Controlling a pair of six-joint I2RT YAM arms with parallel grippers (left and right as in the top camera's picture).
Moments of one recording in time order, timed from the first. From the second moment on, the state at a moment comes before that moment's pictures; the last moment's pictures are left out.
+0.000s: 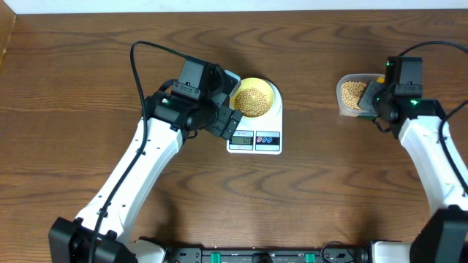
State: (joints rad) left arm -0.38 1.51 1.28 -0.85 0.17 0.15; right arm -0.02 1.53 1.10 -0.53 0.10 0.40
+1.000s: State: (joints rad) left arm -0.38 1.51 1.28 -0.85 0.17 0.15; right arm -0.02 1.55 1.10 -0.59 0.07 0.38
